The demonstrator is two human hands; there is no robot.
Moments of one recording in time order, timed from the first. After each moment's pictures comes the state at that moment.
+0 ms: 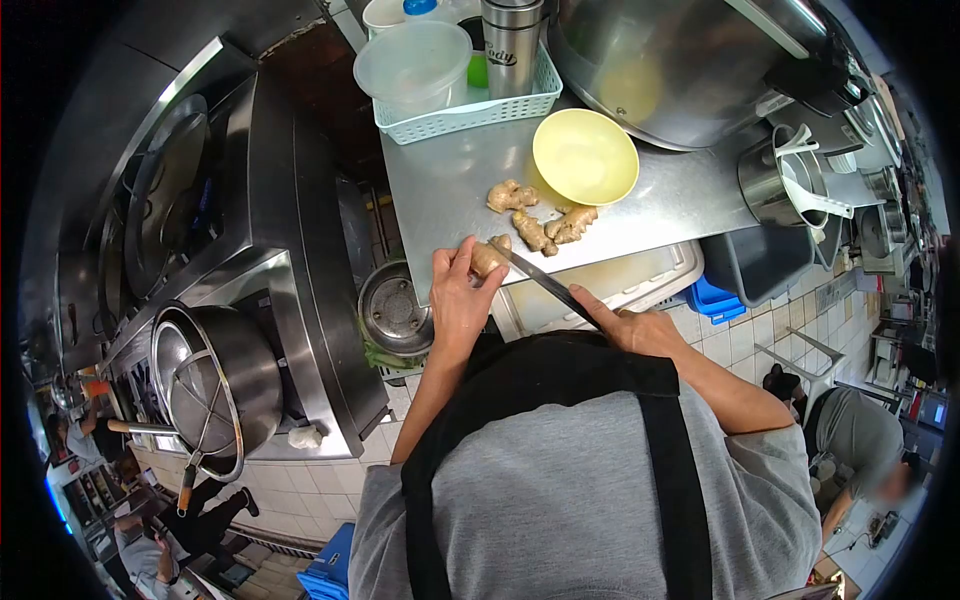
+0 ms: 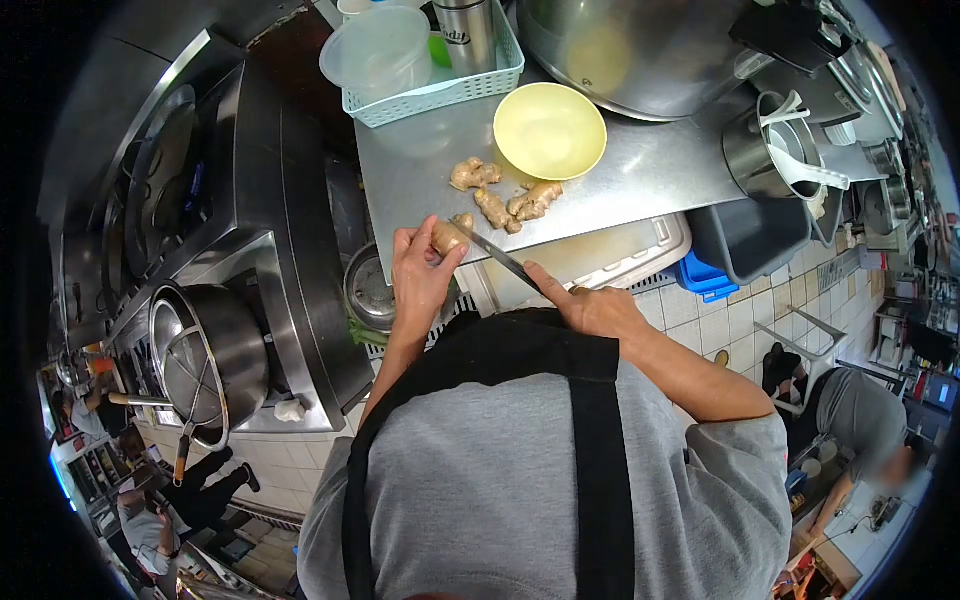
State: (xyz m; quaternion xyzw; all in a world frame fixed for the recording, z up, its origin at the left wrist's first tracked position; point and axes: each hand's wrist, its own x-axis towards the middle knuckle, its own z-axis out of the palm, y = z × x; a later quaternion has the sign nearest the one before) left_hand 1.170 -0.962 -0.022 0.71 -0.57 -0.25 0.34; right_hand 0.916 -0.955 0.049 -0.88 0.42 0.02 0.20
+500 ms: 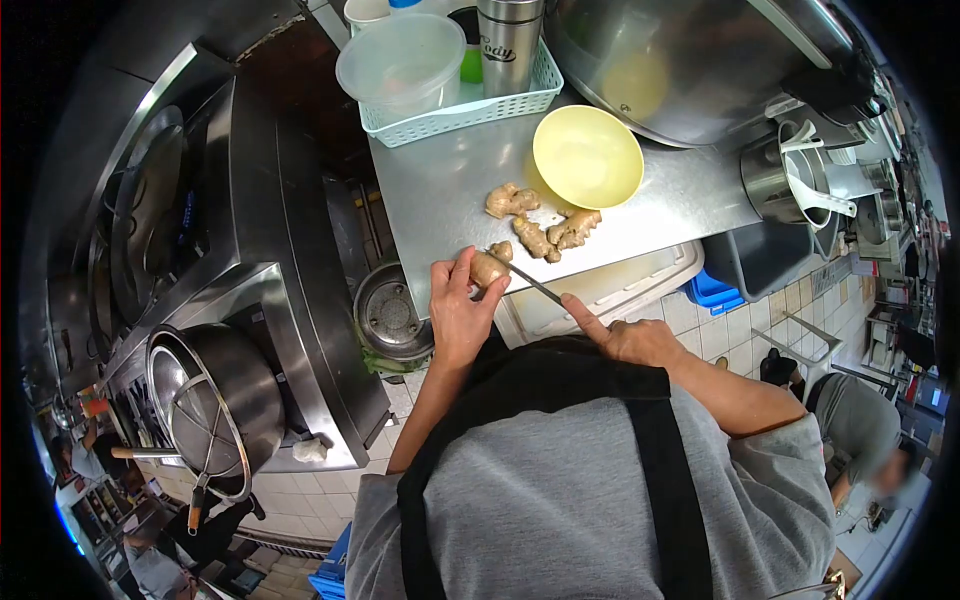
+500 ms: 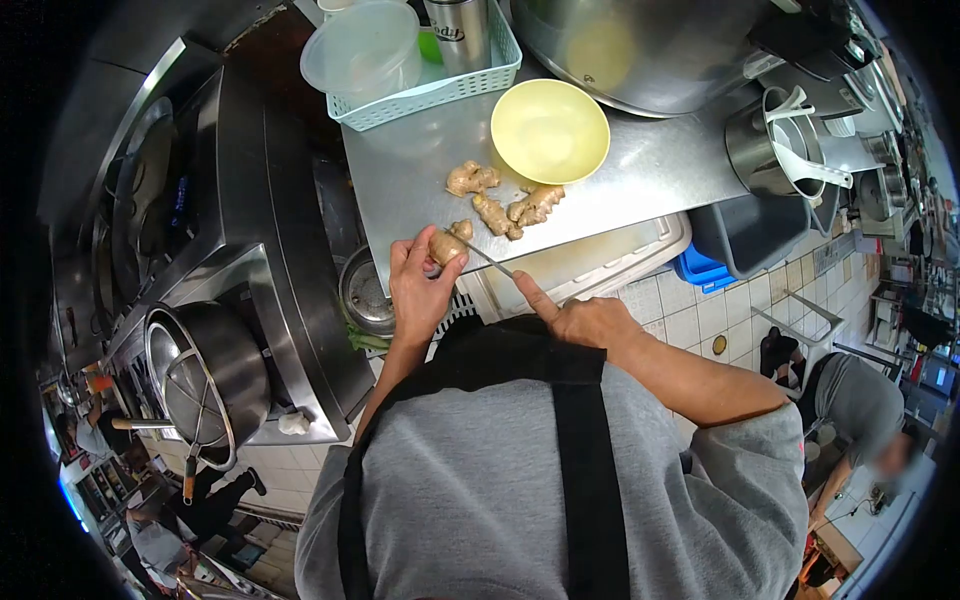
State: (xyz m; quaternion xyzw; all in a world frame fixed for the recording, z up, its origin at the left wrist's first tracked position) left_hand 1.175 -0.964 -0.027 0.69 -0.58 -0.25 0.36; right_hand 0.938 -0.961 0.057 -0.88 0.40 0.14 0.22
